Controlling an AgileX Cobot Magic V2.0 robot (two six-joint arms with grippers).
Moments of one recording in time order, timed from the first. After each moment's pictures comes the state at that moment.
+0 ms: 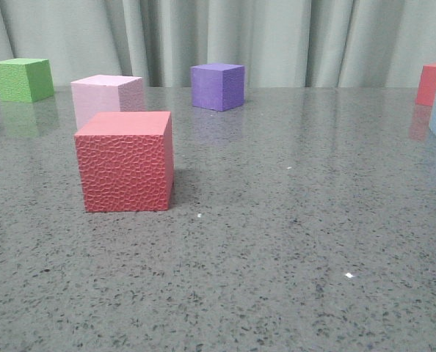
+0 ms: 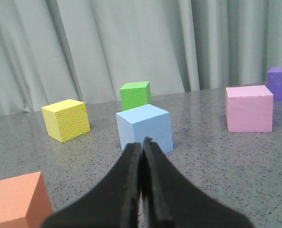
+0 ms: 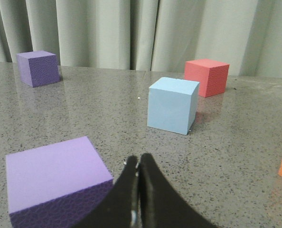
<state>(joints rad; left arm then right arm) -0.04 0.00 0.00 -0.04 0.01 0.19 0.09 -0.01 0.03 0.06 0.06 -0.03</state>
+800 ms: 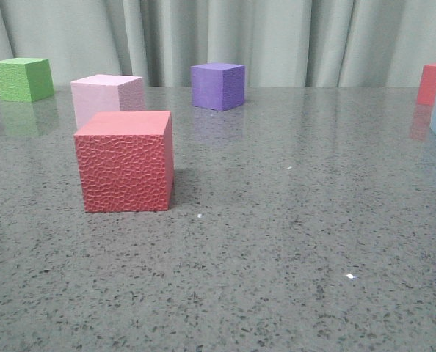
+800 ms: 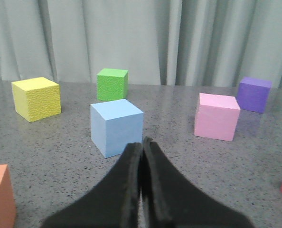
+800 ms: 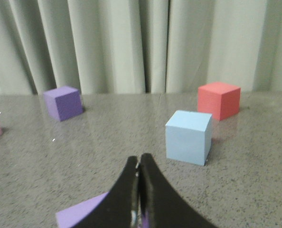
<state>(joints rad) -0.04 0.10 -0.22 -0.24 0.27 0.19 0.09 0.03 -0.23 0.16 0.28 -0.03</state>
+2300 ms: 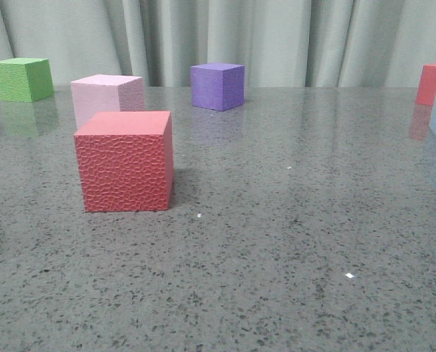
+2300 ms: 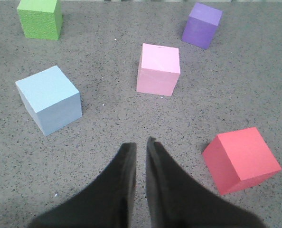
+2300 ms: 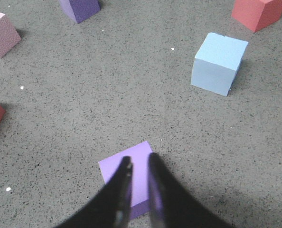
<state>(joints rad) -0.04 0.73 -0.93 -0.30 0.87 0.19 0.09 0.58 -0.88 0.17 0.96 -0.02</state>
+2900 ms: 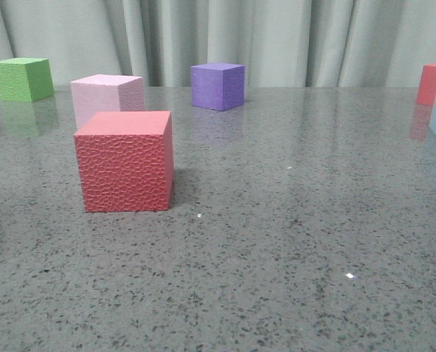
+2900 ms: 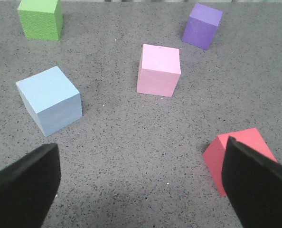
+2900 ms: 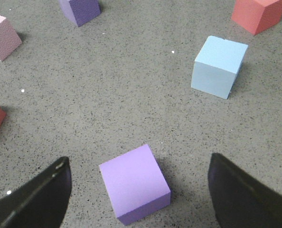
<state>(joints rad) -0.04 0.73 -0.93 -0.30 0.87 0.19 0.09 0.58 -0.88 0.17 0.95 -0.02</state>
